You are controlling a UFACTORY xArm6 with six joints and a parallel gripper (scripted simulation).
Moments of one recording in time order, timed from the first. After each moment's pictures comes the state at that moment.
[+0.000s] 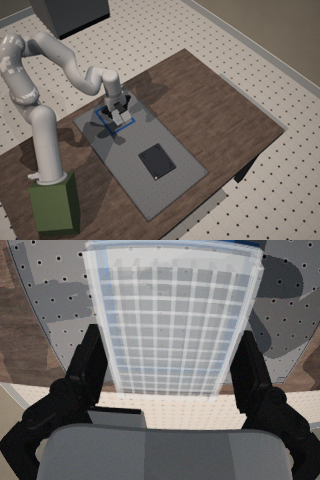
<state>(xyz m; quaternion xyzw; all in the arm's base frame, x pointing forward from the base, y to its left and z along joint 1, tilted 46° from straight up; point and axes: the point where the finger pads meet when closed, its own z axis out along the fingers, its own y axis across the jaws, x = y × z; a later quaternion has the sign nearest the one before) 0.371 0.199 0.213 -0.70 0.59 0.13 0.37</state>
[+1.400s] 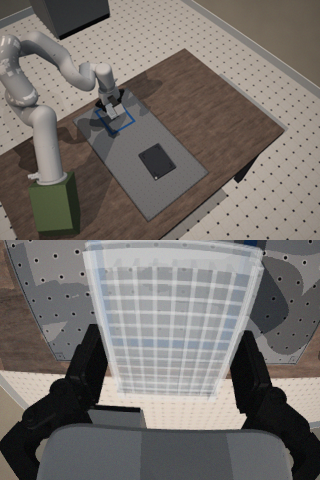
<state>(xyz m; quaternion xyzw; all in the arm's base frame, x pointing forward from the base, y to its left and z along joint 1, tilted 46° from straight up) 0.353 0.240 0.244 -0.70 0.59 0.13 0.37</state>
